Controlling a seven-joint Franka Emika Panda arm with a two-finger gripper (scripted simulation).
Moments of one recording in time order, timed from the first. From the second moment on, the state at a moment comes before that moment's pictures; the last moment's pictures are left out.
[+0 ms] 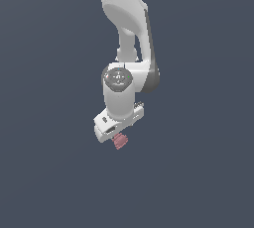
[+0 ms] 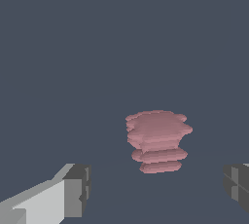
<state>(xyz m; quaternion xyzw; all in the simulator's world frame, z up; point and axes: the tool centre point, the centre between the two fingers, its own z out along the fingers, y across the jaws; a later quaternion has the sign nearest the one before) 0.064 -0.023 0.109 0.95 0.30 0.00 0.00</state>
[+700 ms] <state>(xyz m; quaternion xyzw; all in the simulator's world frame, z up) 0.072 -0.036 0.092 0.94 0.35 0.00 0.00</state>
